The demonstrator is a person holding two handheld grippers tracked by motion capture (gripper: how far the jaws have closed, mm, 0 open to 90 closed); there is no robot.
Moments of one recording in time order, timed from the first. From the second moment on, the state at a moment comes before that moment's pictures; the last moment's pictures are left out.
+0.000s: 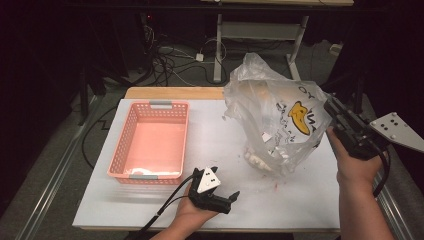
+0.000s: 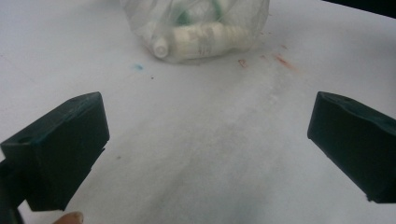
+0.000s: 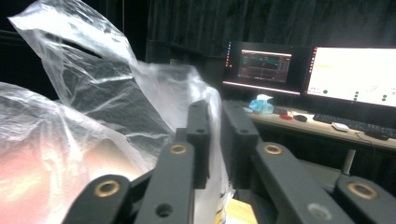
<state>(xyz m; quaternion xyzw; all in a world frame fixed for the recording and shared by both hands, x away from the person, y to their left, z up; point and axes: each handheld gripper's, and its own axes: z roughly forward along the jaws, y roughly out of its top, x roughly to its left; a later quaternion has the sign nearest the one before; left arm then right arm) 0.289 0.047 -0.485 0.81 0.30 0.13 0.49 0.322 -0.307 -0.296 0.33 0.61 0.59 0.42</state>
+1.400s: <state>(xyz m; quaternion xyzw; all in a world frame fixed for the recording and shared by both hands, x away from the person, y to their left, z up) 0.288 0.051 -0.485 0.81 0.30 0.13 0.49 0.291 -0.318 -0.395 0.37 0.68 0.54 0.32</state>
